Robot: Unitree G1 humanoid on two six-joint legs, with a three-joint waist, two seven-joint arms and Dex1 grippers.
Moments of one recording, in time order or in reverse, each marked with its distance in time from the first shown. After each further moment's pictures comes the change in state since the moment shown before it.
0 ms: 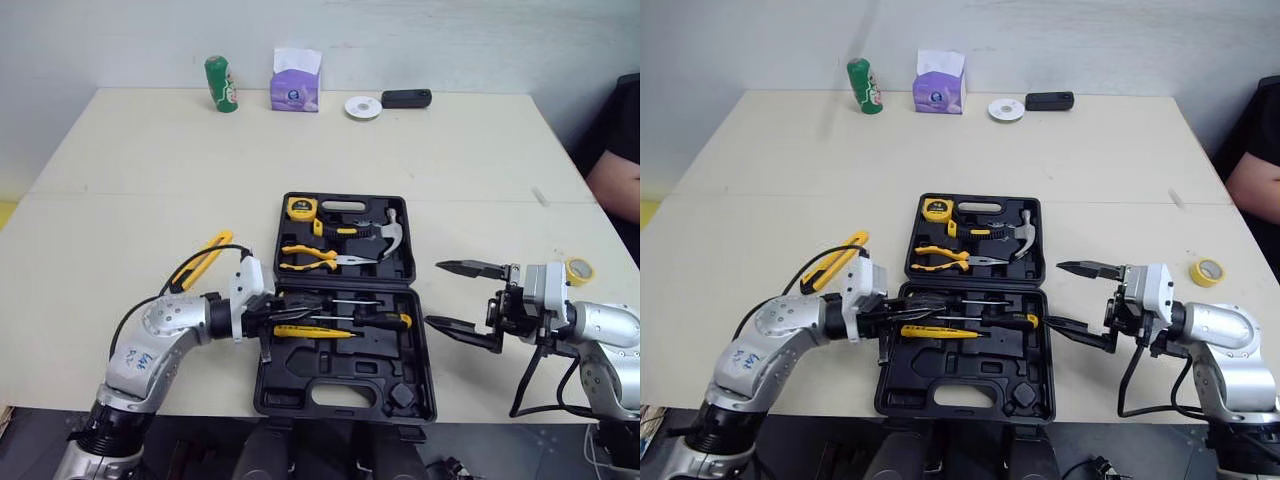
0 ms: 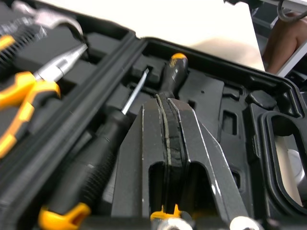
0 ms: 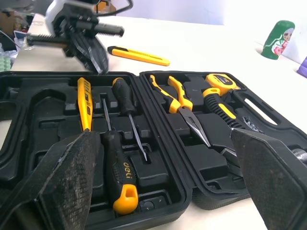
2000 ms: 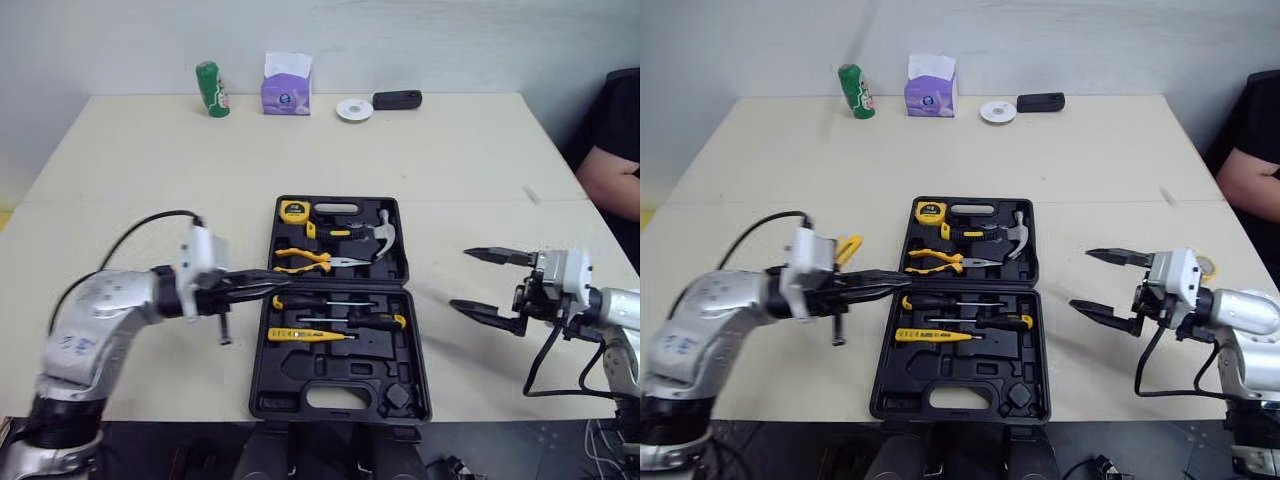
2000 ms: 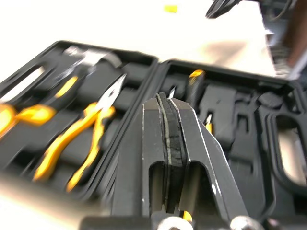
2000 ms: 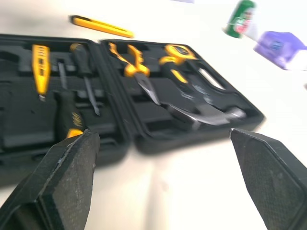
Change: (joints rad) left arm 0.106 0.215 0.366 -0.006 -0.139 -0.019 -0.088; right arm -0.079 -0.074 -0.085 0.303 -0.059 -0.175 0.075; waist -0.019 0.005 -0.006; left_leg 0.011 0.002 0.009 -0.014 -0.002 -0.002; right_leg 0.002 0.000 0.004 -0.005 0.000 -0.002
